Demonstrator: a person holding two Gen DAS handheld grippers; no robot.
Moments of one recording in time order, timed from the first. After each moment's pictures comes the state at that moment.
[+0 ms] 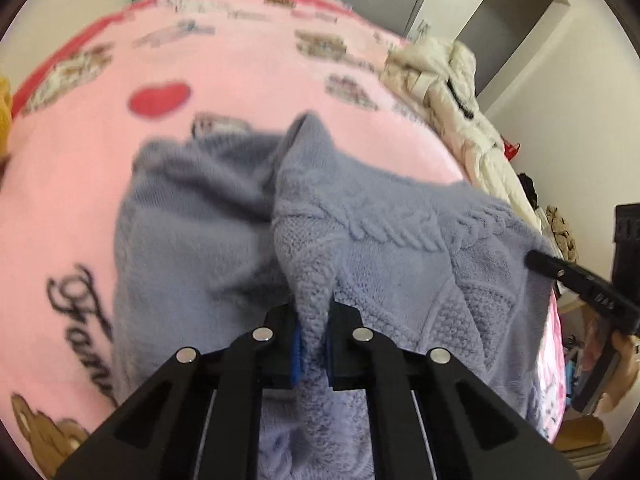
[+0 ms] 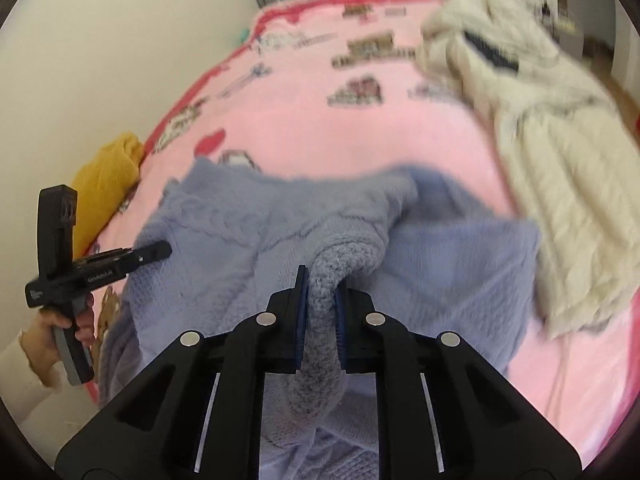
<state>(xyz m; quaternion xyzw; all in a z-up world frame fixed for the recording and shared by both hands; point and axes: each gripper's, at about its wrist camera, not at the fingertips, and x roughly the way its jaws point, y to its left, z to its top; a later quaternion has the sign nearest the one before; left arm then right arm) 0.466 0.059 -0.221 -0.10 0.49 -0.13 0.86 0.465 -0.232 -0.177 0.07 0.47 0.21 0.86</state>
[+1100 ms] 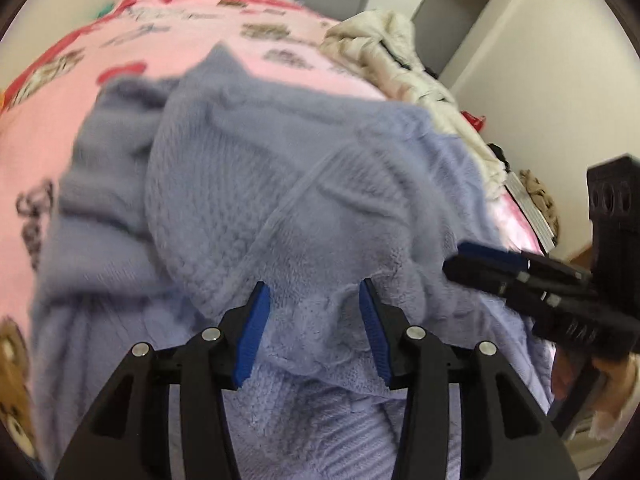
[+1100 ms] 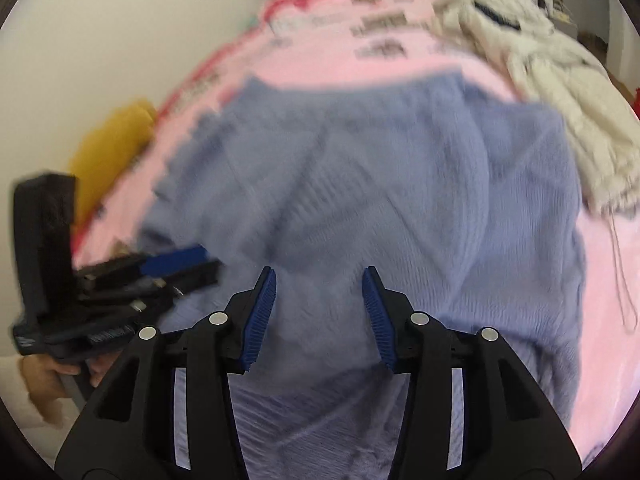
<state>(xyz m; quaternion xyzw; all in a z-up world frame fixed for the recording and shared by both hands) 0.375 0.004 -0.260 -0.09 0.49 -0.18 0.85 0.369 -0.185 -0.234 0.07 0.50 0.19 0.84</state>
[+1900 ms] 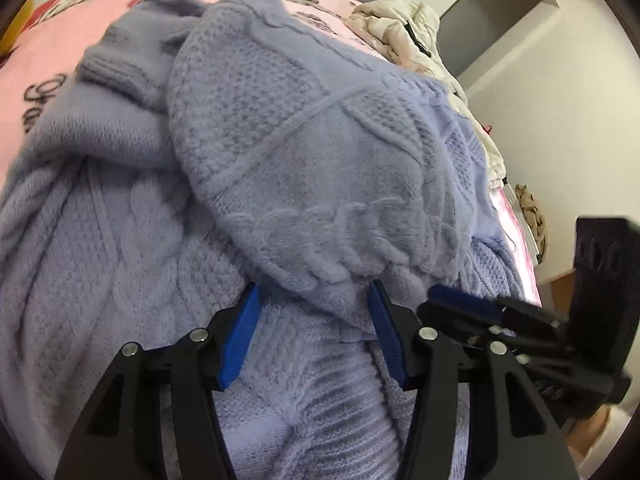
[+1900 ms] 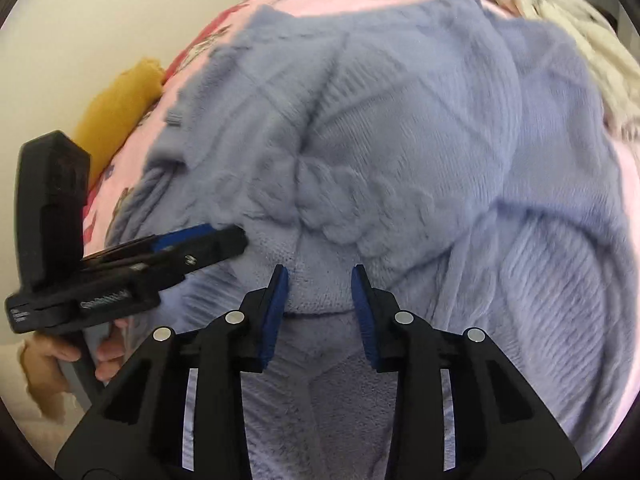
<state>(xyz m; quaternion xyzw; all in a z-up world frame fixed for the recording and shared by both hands) 0.344 0.011 -0.286 -0.16 0.53 -0.18 0.82 0.322 -0.171 -0.264 0.10 0.54 0.21 0.81</state>
